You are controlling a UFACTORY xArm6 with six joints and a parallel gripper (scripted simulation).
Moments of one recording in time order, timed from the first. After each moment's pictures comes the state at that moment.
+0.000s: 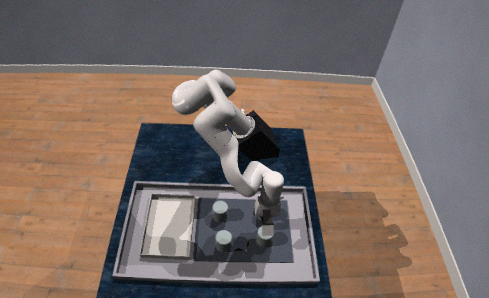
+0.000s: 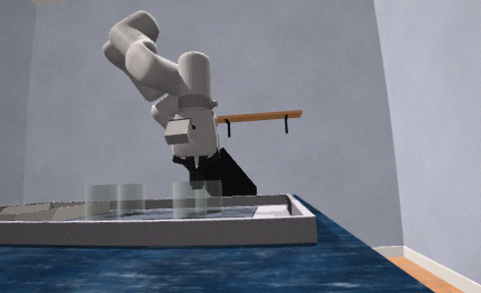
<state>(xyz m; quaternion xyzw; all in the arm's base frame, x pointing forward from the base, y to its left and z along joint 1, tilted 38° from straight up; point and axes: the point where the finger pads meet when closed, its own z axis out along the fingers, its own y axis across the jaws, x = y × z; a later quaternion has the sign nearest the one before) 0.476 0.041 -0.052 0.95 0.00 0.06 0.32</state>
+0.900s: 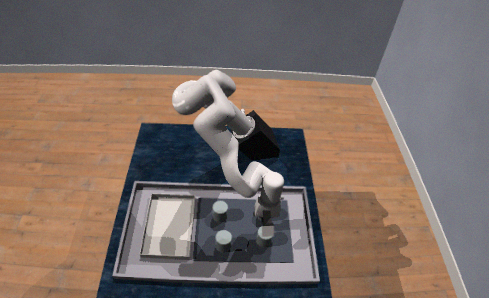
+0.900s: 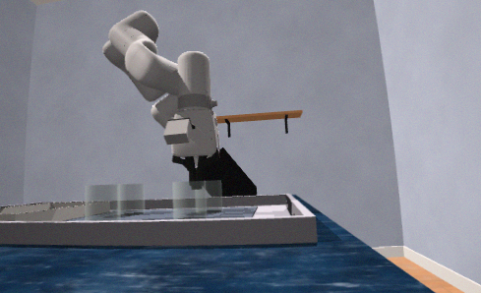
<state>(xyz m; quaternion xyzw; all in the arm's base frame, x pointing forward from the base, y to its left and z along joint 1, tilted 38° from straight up) 0.479 0.041 -0.052 0.95 0.00 0.06 0.32</state>
